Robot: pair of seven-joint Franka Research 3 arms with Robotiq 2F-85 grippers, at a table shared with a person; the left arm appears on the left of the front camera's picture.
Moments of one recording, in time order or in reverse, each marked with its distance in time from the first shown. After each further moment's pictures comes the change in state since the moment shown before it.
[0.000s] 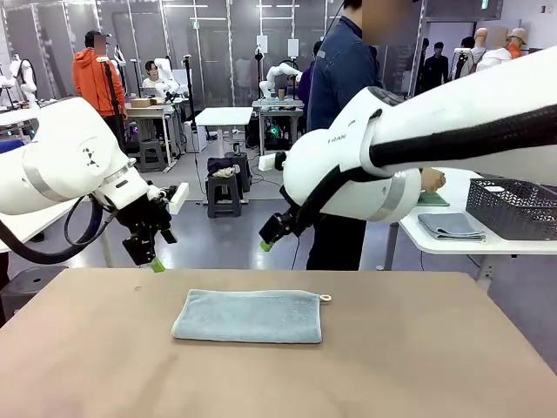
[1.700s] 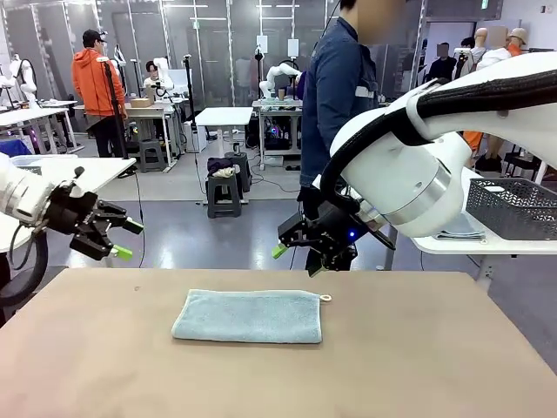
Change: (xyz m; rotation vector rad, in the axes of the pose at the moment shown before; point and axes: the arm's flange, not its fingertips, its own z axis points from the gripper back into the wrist) left arm -0.131 -0.036 0.027 0.040 -0.632 0.162; right arm -0.054 -0.031 0.005 0.324 0.076 -0.604
